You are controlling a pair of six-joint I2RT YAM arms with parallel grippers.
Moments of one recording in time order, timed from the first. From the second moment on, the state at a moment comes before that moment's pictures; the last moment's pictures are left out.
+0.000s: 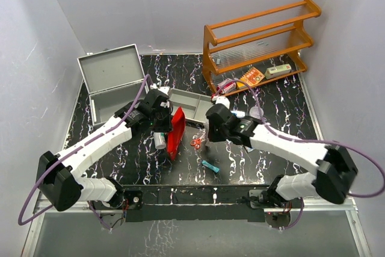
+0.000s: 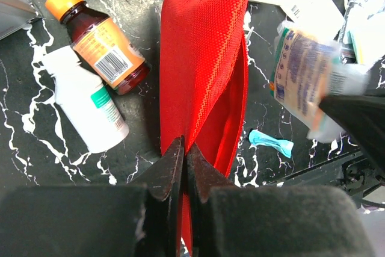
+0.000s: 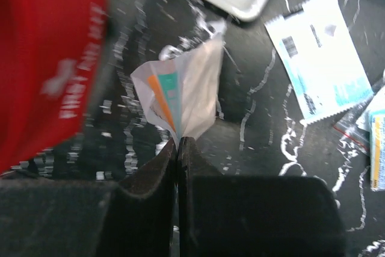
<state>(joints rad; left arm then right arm) -0.70 1.28 1.05 -0.71 -0.06 -0.57 0.87 1.35 0.94 -0.55 0.21 0.65</state>
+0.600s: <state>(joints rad) -0.70 1.30 1.05 -0.65 0.02 -0.58 0.87 1.09 0.87 -0.06 0.01 0.88</state>
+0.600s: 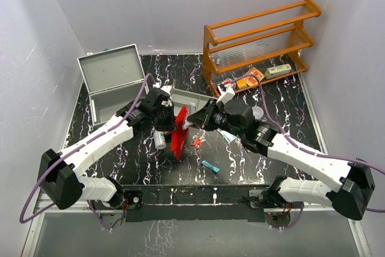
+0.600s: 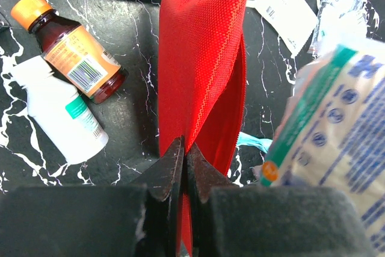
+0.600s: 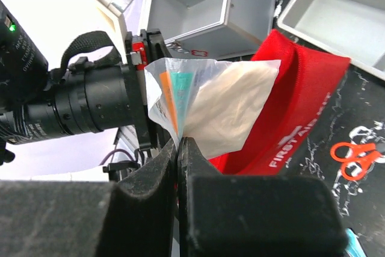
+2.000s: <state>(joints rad) -0.70 1.30 1.05 -0.64 0.05 -0.59 0.87 1.30 0.90 -0.16 0.03 0.87</state>
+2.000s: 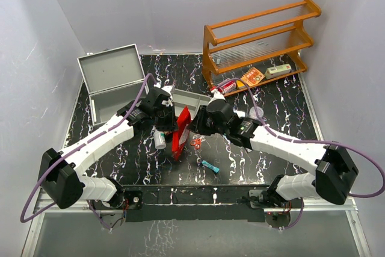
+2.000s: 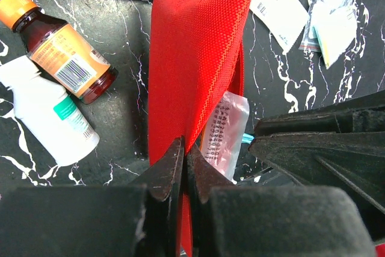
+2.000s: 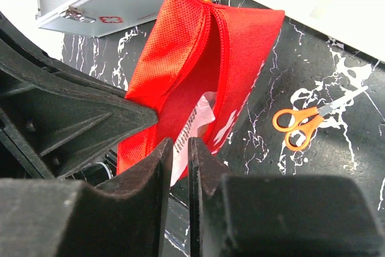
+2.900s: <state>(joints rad) -0.70 1.32 1.05 -0.63 0.06 -0.58 0.89 1.49 1.02 -0.30 0.00 0.95</state>
